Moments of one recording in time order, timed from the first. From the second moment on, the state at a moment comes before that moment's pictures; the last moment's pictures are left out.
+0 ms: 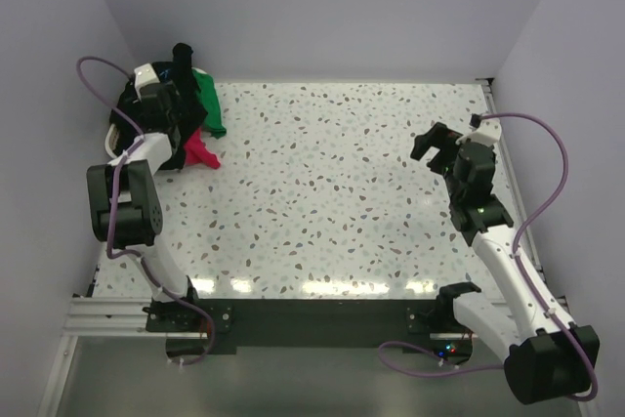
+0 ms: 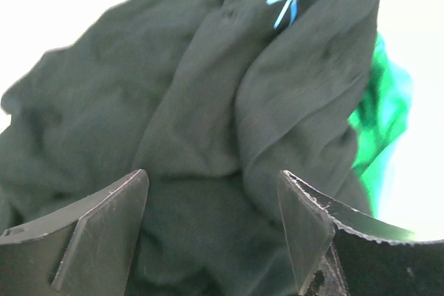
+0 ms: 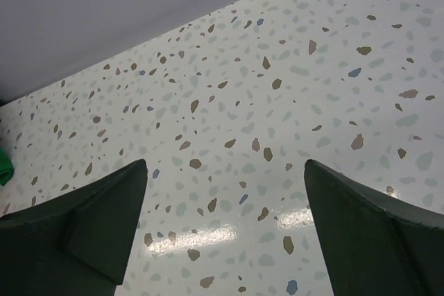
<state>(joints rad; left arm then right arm) 0.15 1.83 1.23 0.23 -0.33 -0.20 0.17 0.91 0.72 -0.06 0.24 0.45</state>
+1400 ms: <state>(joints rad) 0.08 1.16 1.12 0.23 -0.05 -0.20 0.17 0.93 0.72 -0.05 0.22 0.45</state>
